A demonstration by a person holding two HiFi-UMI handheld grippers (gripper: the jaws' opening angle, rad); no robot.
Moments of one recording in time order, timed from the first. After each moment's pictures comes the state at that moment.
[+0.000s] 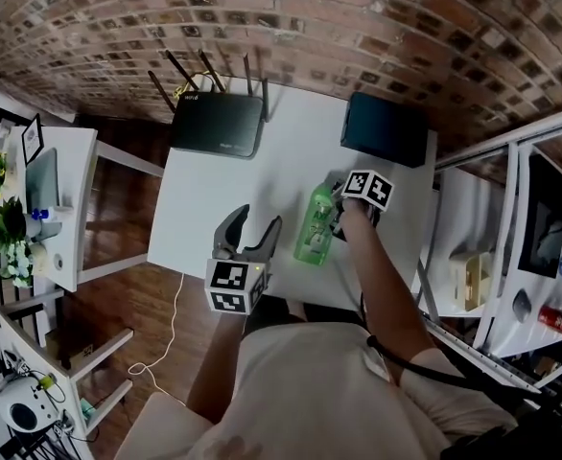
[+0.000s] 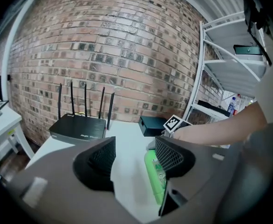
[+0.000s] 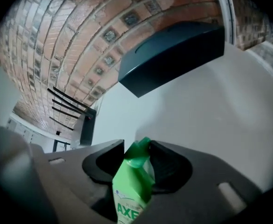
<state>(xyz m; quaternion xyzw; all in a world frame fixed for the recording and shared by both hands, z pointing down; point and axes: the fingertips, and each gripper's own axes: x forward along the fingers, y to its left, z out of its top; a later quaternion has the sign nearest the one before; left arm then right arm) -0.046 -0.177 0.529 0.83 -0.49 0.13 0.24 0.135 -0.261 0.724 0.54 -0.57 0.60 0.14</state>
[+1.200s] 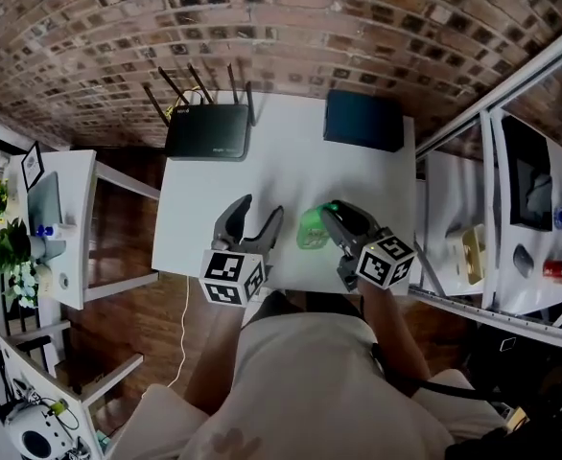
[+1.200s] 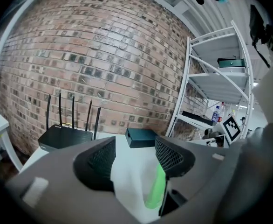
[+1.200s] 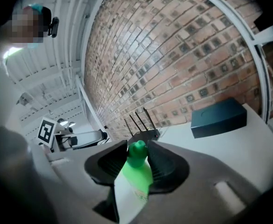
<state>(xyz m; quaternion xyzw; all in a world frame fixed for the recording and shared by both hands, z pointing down) -0.032 -0.156 0.478 0.87 -0.44 0.08 0.21 0.088 -0.138 0.505 0.44 -0.85 0.30 0.00</state>
